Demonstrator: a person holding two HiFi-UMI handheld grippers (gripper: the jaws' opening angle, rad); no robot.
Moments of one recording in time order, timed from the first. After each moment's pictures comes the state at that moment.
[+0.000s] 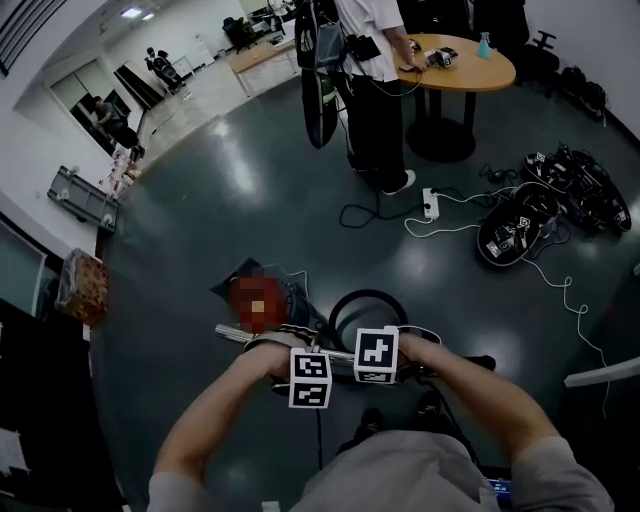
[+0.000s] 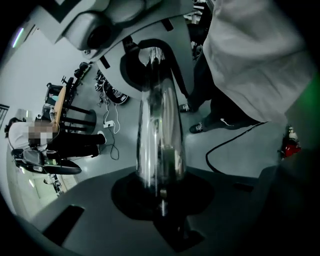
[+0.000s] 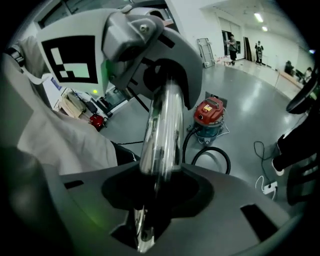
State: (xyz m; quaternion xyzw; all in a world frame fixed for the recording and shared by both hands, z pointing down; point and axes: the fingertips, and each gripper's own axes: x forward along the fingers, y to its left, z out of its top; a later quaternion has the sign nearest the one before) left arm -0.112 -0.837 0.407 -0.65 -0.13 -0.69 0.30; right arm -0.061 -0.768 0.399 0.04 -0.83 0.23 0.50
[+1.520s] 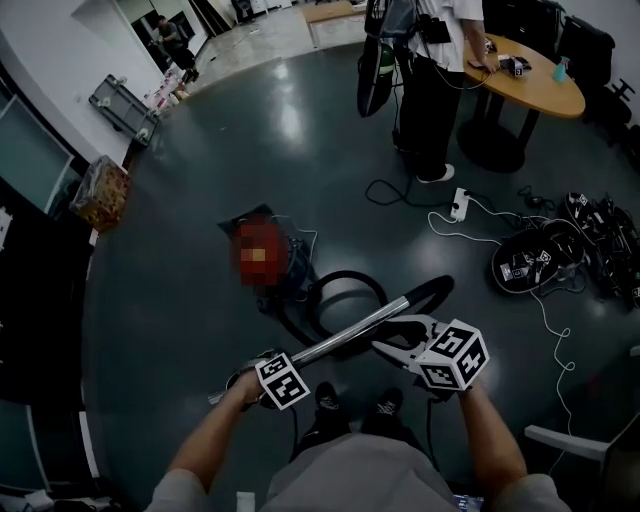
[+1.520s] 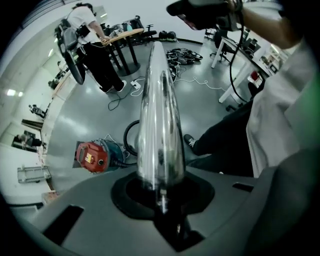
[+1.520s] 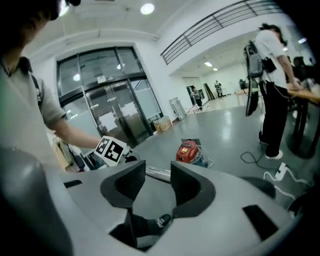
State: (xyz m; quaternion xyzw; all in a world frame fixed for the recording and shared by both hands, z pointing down) left arm -0.115 -0.736 0.483 -0.72 0.16 -0.67 -0.13; right arm 0.068 -0.793 0.321 0.22 -0.92 0.26 0.18
